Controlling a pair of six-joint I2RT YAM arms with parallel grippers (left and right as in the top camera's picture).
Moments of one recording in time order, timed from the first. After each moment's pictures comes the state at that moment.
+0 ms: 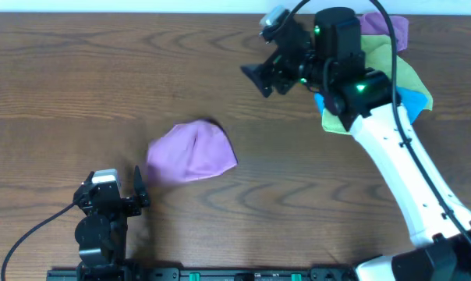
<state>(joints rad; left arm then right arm) 0.08 0.01 0.12 -0.40 -0.04 -0.01 0.34 1.61 1.53 -0.52 -0.37 -0.25</state>
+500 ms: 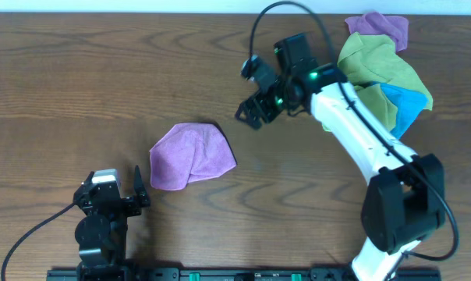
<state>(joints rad) 0.08 0.01 0.12 -0.40 -0.04 -0.01 0.41 1.89 1.53 -0.79 -0.47 -0.26</state>
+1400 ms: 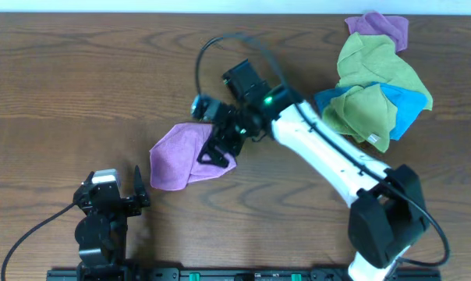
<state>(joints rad) 0.08 0.01 0.12 -0.40 -0.04 -0.01 0.68 1.88 1.53 -0.83 -0.53 -0.35</state>
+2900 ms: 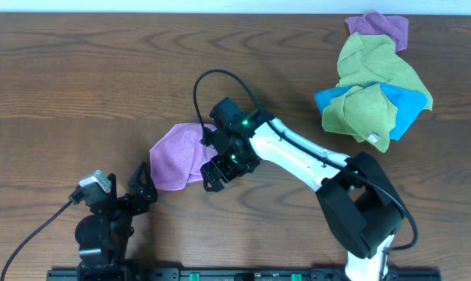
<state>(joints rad) 0.08 0.01 0.12 -0.39 0.12 -0.56 0.72 1.98 1.38 -0.87 -0.44 0.10</state>
